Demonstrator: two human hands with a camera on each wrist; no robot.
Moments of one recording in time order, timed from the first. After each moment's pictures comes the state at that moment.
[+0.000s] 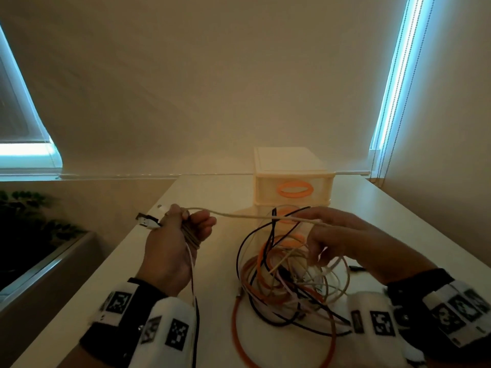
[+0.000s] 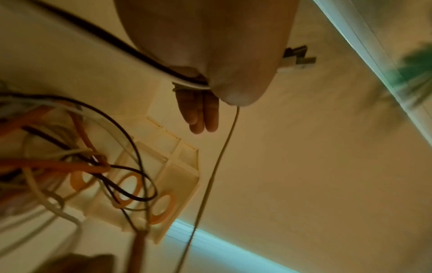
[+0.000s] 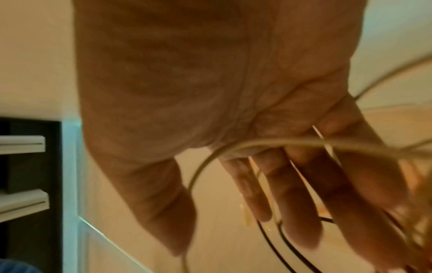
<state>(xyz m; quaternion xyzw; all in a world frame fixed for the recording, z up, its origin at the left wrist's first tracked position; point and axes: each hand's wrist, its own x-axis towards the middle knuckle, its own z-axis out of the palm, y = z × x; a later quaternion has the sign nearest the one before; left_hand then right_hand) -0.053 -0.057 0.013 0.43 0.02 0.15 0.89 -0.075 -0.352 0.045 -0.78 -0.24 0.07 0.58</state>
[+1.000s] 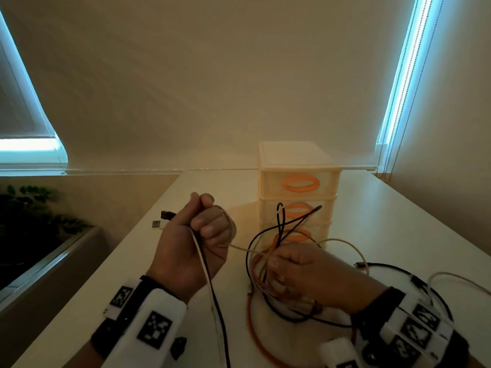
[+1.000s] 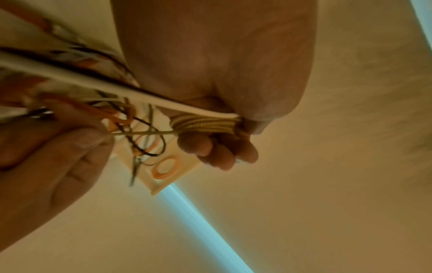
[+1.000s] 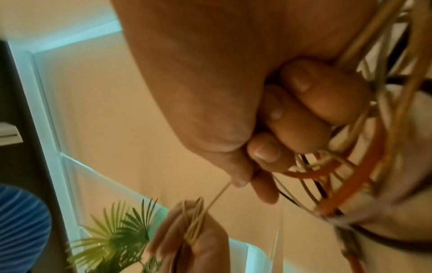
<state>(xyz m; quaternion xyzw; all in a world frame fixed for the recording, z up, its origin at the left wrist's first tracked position) -0.073 -0.066 0.017 0.22 -0.18 -0.14 0.95 -0.085 -0.290 0.005 -0.87 -0.23 0.08 0.42</state>
